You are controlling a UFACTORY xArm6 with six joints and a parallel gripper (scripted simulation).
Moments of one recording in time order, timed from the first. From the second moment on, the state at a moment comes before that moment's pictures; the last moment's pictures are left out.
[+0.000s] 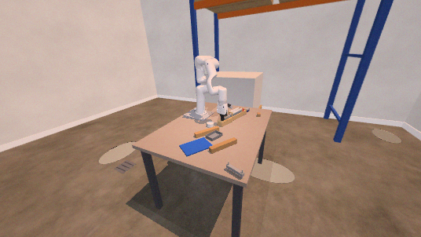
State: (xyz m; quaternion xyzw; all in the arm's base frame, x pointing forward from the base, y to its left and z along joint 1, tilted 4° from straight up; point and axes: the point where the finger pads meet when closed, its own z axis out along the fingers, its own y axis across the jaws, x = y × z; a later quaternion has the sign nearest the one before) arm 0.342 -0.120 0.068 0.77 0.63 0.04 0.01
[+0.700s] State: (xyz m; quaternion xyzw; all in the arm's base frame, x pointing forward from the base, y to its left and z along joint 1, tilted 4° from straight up) arm 0.345 -0.104 0.069 0.77 0.63 0.04 0.01
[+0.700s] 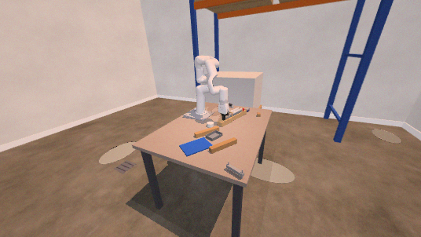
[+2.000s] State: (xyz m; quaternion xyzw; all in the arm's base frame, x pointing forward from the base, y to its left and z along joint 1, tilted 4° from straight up) arm 0.376 -0.026 0.148 0.77 0.63 0.04 0.00
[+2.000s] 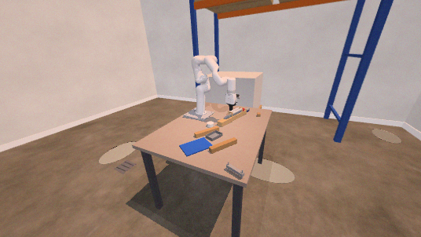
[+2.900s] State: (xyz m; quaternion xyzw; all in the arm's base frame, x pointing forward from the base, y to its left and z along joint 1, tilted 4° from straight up) arm 0.404 0.208 0.153 0.78 0.63 0.03 0.01
